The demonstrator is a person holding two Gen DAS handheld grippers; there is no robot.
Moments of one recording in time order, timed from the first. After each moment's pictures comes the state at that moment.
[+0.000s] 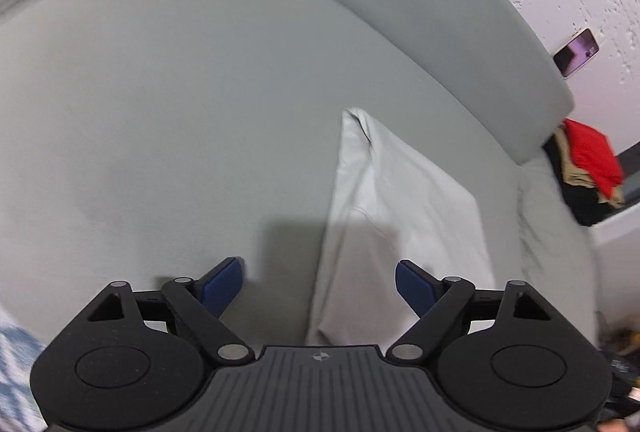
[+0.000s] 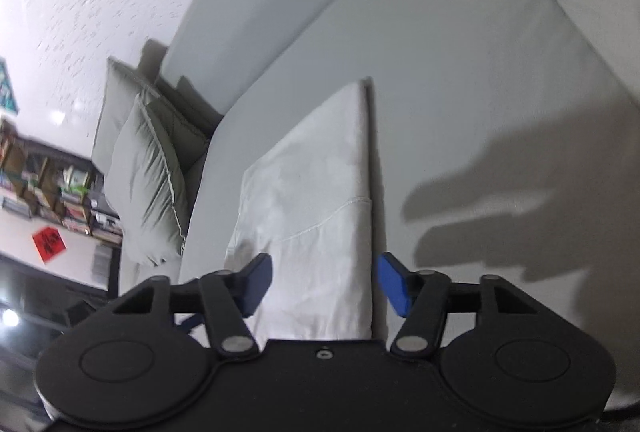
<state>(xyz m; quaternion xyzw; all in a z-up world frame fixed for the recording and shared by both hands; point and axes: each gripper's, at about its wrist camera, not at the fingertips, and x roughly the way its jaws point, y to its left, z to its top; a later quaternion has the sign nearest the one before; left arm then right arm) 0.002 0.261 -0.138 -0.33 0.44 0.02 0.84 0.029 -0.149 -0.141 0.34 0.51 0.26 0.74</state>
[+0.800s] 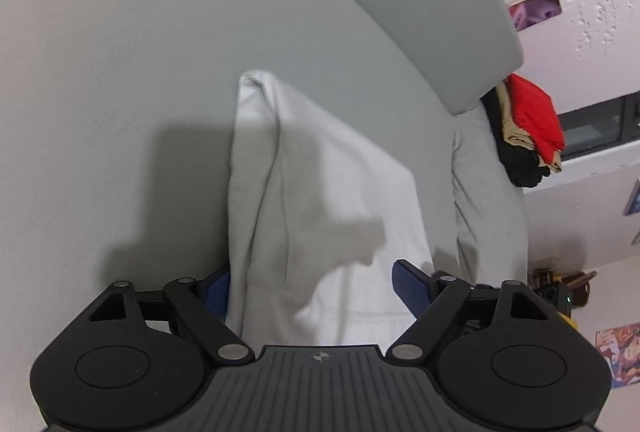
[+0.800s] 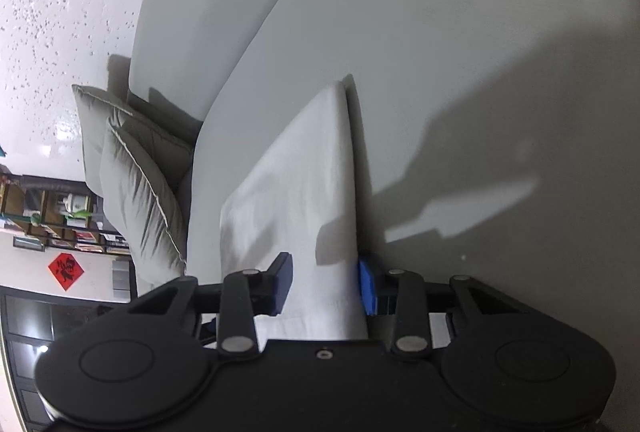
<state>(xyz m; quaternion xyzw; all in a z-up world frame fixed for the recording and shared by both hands) 0.100 0.235 -0.177 -0.37 0.49 -0.15 0.77 0.112 -0.123 -0.191 0.39 0.55 0.27 0.69</state>
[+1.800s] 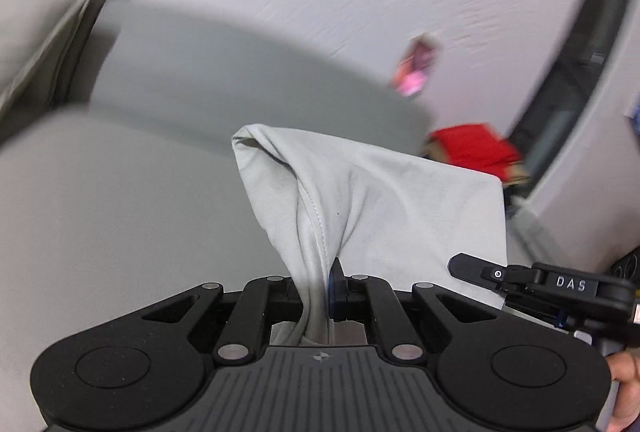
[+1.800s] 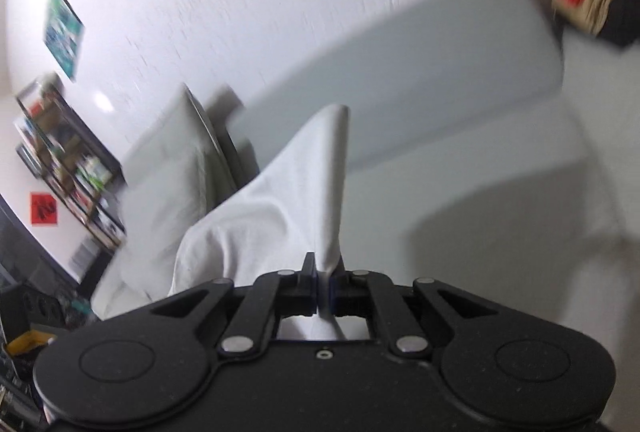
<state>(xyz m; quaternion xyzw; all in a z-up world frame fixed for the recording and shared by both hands) -0.017 0.109 0.000 -0.17 0.25 -0.11 0.95 0.010 -0.149 -0.014 0.24 0.31 0.31 0.86</state>
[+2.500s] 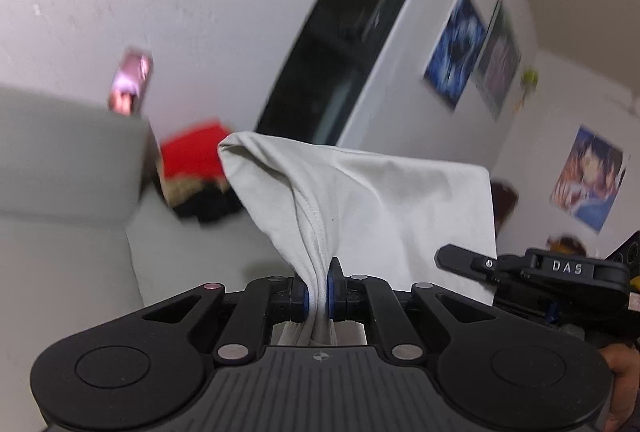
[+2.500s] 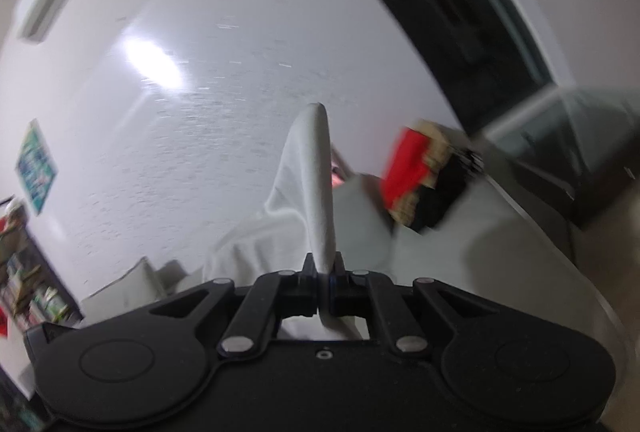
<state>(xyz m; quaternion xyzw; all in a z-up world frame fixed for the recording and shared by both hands) -0.039 -0.141 0.045 -0.14 0.22 -0.36 0.90 -0.147 -0.421 0.080 0.30 0.16 0.12 0.93</state>
